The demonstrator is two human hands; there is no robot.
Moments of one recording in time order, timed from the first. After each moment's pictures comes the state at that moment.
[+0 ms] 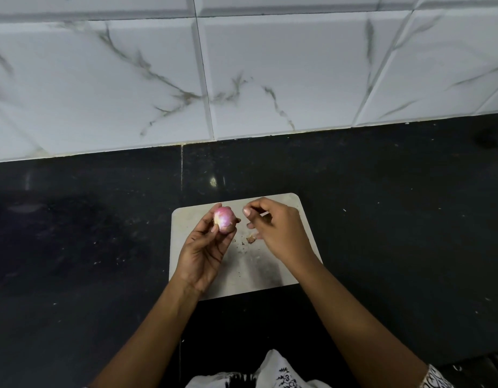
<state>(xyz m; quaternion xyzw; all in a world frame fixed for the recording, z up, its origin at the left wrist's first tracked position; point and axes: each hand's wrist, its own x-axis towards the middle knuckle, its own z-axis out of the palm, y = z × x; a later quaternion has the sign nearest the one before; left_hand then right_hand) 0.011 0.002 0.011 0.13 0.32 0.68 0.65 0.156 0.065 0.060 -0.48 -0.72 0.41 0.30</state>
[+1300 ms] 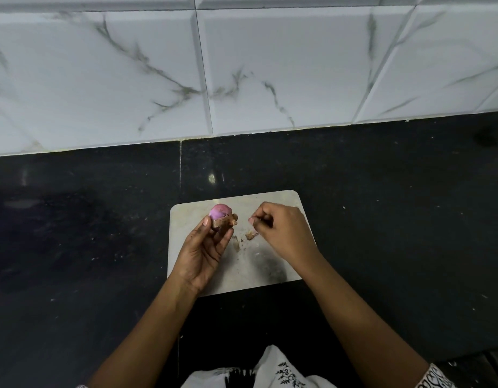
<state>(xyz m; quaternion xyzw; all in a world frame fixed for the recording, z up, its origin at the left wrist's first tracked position) 0.008 0.001 0.001 0.06 0.34 0.67 0.66 0.168 0.071 0.050 -0.48 -0.80 0.30 0.21</state>
